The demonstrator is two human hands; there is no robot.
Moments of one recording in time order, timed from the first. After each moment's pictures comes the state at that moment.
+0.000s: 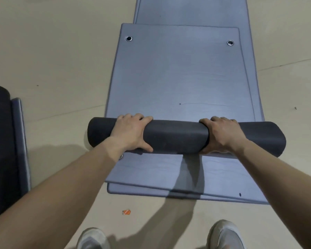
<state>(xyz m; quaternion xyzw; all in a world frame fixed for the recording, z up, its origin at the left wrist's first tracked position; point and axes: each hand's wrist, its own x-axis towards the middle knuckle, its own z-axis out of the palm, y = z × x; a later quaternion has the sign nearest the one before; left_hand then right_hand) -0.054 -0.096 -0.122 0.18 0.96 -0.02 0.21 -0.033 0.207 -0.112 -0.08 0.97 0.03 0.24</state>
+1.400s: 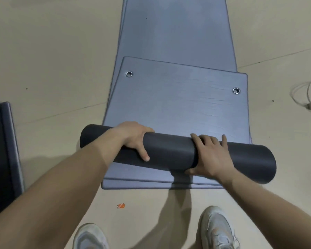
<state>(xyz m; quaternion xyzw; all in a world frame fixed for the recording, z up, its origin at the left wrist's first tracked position) -0.051 -0.061 -0.088 0.23 0.86 0.02 0.46 0.073 0.201 -0.116 -0.04 0.98 0.01 0.21</state>
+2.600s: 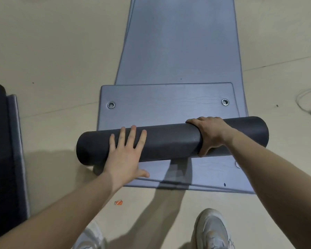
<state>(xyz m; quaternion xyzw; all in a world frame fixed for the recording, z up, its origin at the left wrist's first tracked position) 0.060 -0.074 -0.102 0.15 0.97 -0.07 0.19 -0.025 0.228 -0.093 -0.15 0.93 0.01 0.33</state>
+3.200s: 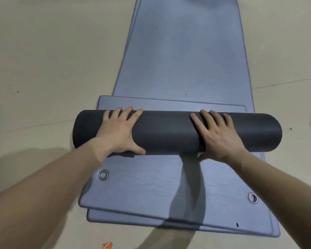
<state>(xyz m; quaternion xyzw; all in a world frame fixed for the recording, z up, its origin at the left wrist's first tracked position) -0.109 -0.098 -0.135 0.15 0.97 -0.02 0.16 -0.072 0.227 -0.133 -0.18 0.97 0.14 0.10</state>
